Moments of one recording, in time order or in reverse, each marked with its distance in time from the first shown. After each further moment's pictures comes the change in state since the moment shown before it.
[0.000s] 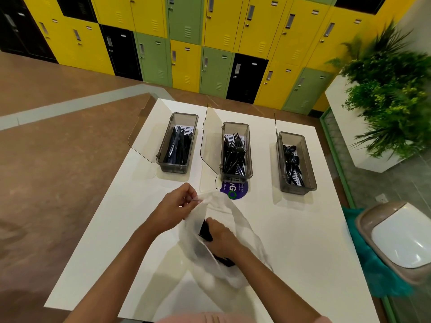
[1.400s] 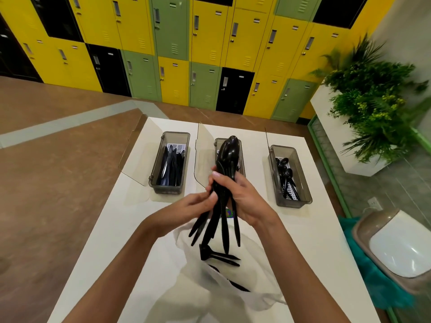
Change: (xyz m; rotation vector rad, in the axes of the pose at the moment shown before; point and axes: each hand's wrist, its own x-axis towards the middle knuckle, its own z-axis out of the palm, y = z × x) left_hand 0.027 0.070 -0.022 -0.346 -0.487 -0.005; right_hand -0.016 -0.077 -0.166 1.334 0.078 -0.275
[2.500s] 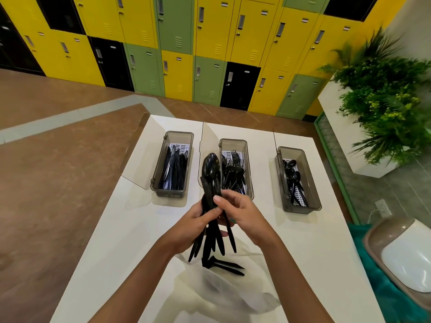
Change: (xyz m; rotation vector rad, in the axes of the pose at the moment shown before) left_hand 0.031 -0.031 0.010 -0.351 0.197 -0.005; right_hand 0.009 0.032 -0.023 -0.407 0.071 0.054
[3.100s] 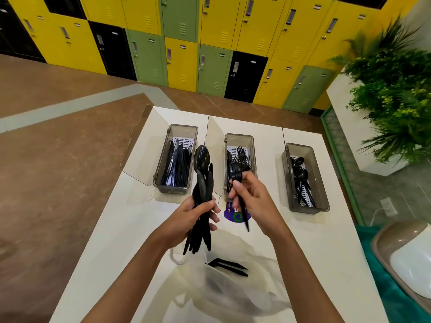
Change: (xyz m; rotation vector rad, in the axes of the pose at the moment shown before) left_hand 0.010 0.000 -0.028 -0.035 0.097 -0.042; right_hand 0.026 -0.003 -0.017 -0.068 0.155 -0.079
